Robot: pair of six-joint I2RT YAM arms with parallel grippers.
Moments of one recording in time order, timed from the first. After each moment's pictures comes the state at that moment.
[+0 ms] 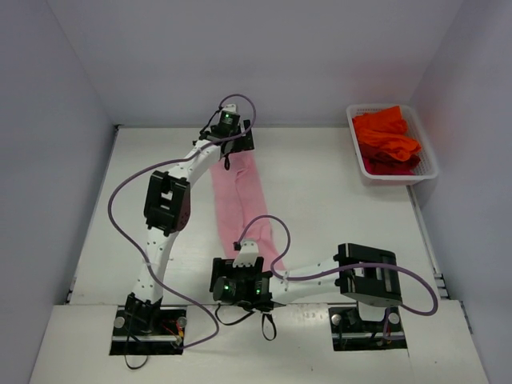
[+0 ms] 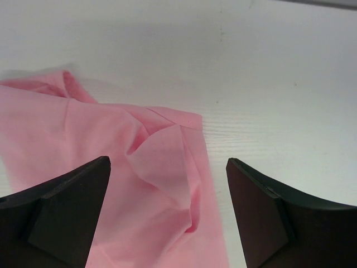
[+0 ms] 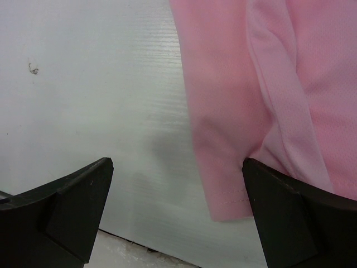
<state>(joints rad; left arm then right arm) -0.40 2.39 2.11 -0.40 -0.09 -0.46 1.49 1.76 0.90 -0.13 0.73 1.27</state>
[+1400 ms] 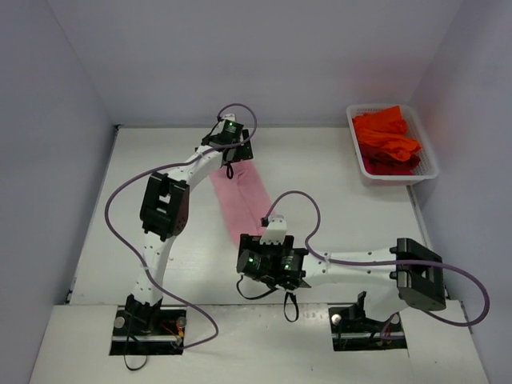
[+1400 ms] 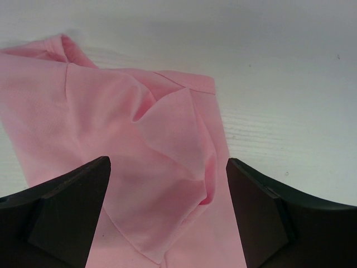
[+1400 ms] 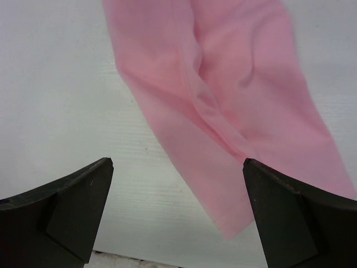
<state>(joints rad) -0.43 2.28 1.94 -0.43 -0.21 -0.52 1.36 1.48 0.88 -0.47 0.75 1.20</state>
